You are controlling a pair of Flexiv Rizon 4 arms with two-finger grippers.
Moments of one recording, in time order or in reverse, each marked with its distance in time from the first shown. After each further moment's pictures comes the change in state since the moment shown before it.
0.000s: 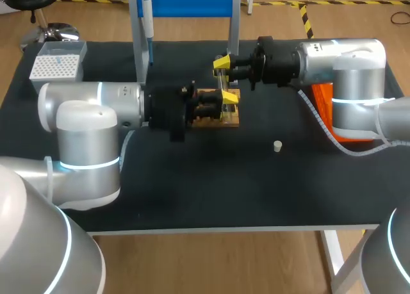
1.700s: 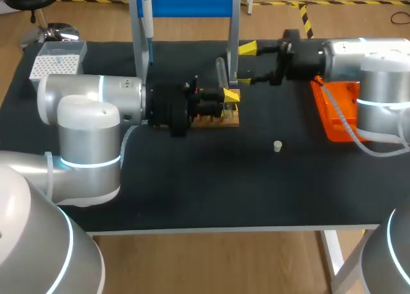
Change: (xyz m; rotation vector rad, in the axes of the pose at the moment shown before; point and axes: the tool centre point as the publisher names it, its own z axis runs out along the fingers) left arm -0.001 0.001 0.003 -0.002 0.056 -0.088; right arm 0.017 -0.005 -0.059 -0.057 -0.013 -0.201
